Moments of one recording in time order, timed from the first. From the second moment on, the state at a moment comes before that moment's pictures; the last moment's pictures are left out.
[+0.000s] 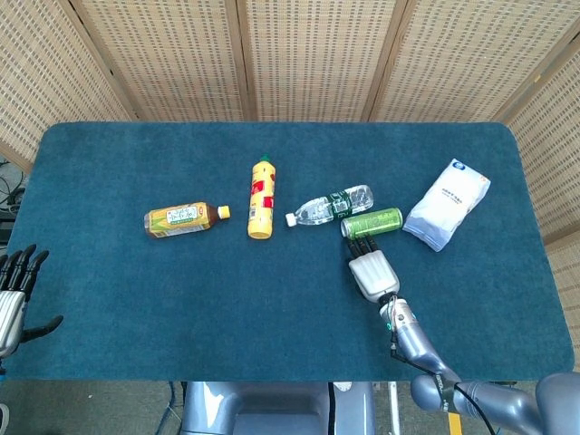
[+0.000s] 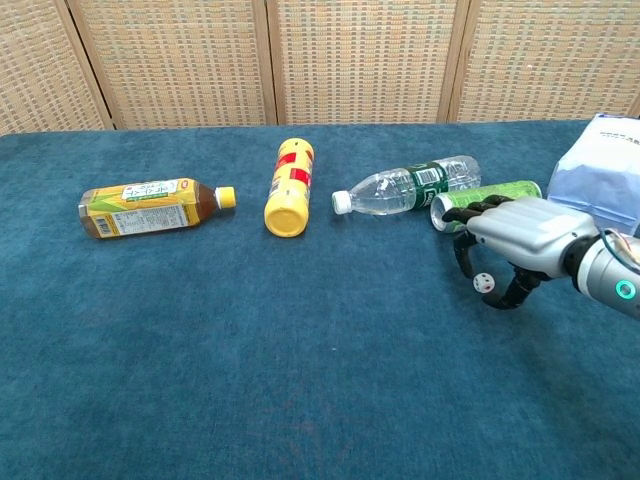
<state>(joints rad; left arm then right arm) -0.08 -1.12 -0.04 -1.62 1.48 1.48 0.10 0.65 -1.66 0.14 -1.36 -1.09 0.96 -0.69</state>
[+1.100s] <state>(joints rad) -0.08 -1.12 -0.03 -1.62 1.49 1.48 0.11 0.66 -1.66 0.13 -1.33 -1.06 0.97 -0.68</state>
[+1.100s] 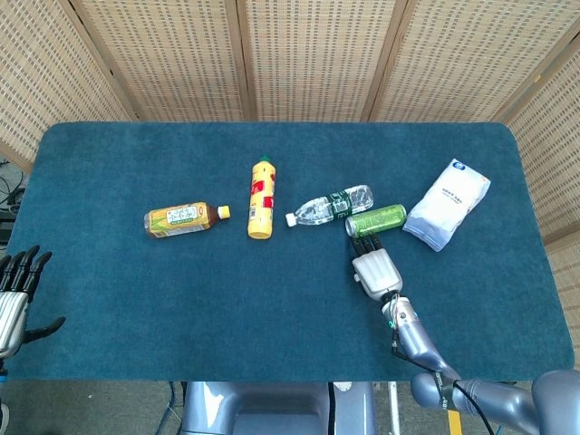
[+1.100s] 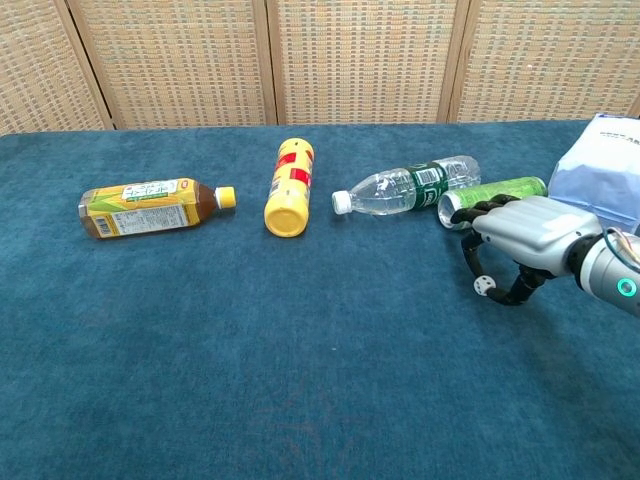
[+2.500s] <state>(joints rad) -0.08 -1.12 -0.03 -1.62 1.49 1.49 0.11 0.69 -1.32 0.23 -1.84 -1.03 1.23 -0.95</state>
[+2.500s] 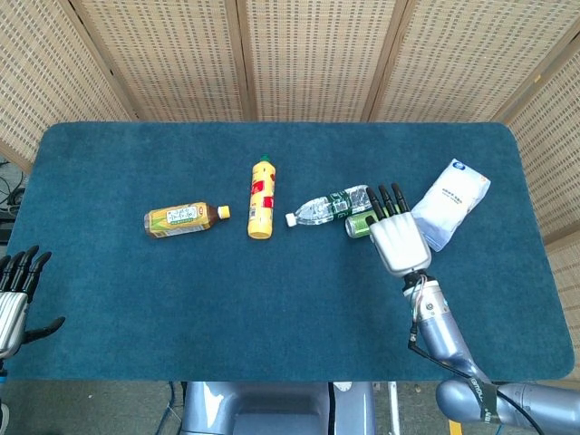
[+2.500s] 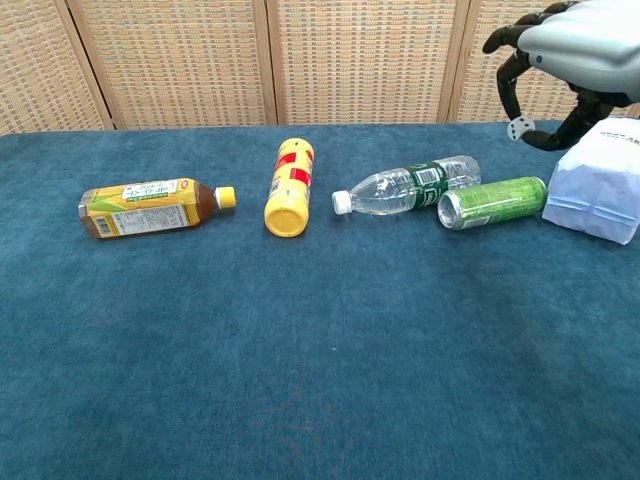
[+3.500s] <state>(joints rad) -0.08 -1.12 -0.03 -1.63 1.50 1.49 0.11 0.68 -1.32 0.18 -1.79 -0.99 1.23 -0.86</state>
